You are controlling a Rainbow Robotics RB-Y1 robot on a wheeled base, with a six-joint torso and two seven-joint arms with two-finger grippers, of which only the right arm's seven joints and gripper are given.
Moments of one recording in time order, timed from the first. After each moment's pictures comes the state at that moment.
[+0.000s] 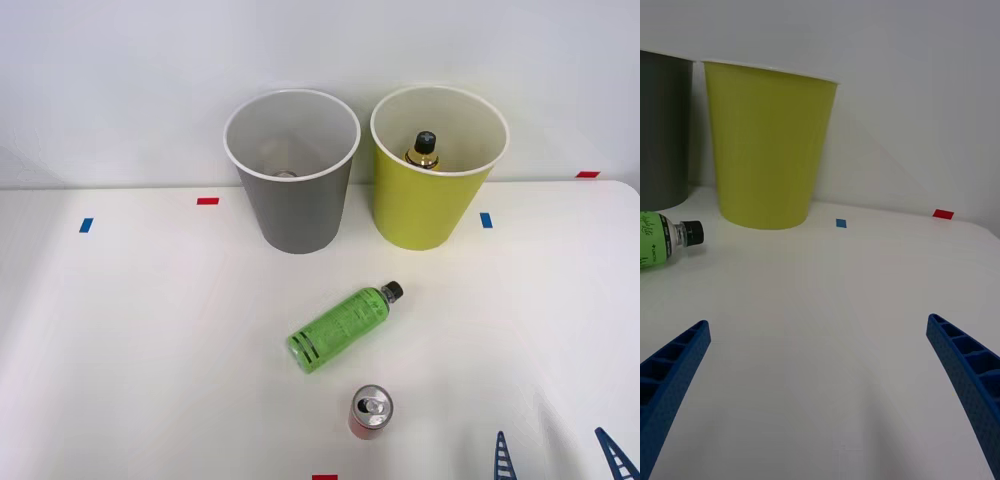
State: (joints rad) arm 0.95 -0.24 0.26 -1.83 -0.13 -0.79 1.74
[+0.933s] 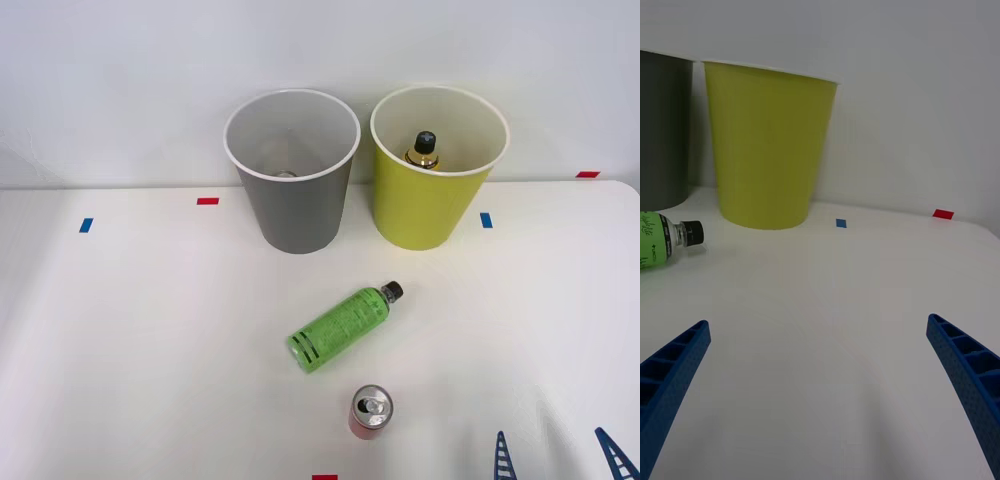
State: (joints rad) arm 0.95 -0.24 0.26 -1.83 -0.13 -0.79 1.74
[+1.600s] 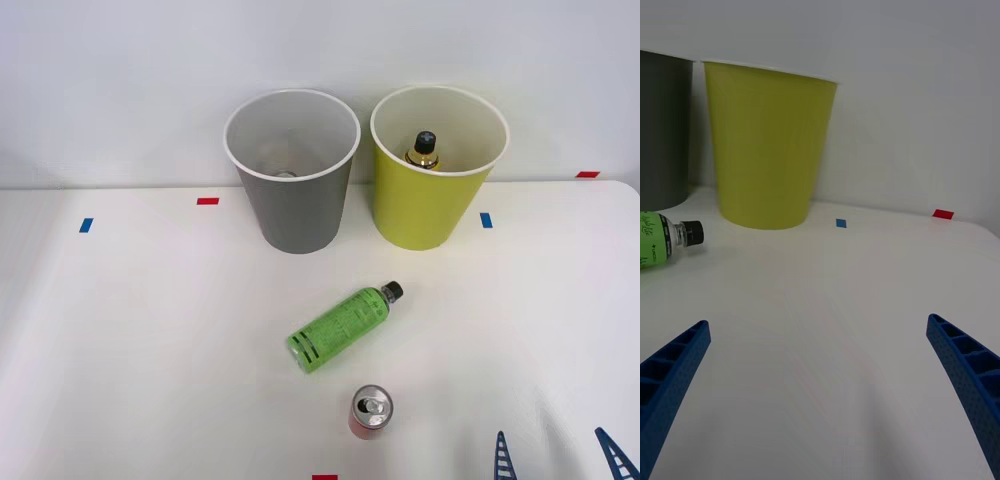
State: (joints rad) arm 0.95 -0.24 0.26 -1.83 -0.13 -0.79 1.74
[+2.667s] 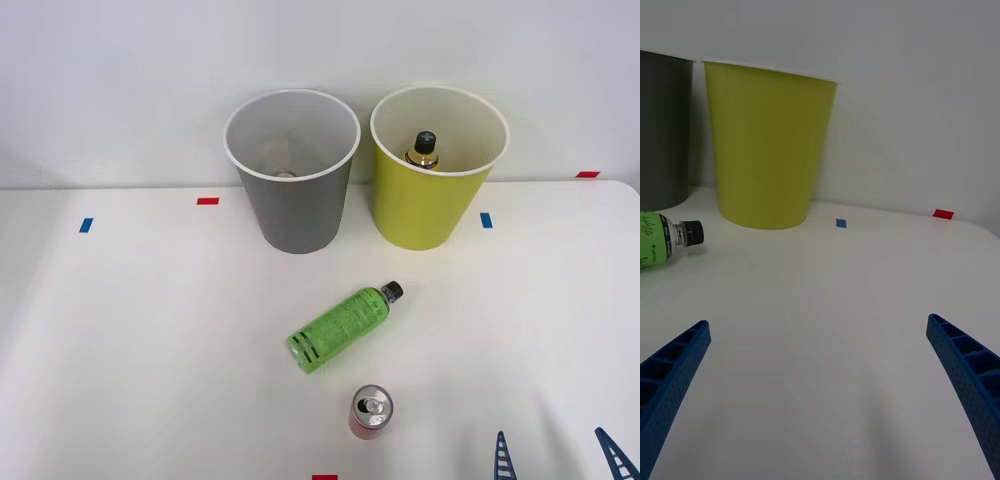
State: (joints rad) arm 0.95 -0.24 0.26 -1.83 -0.13 -0.79 1.74
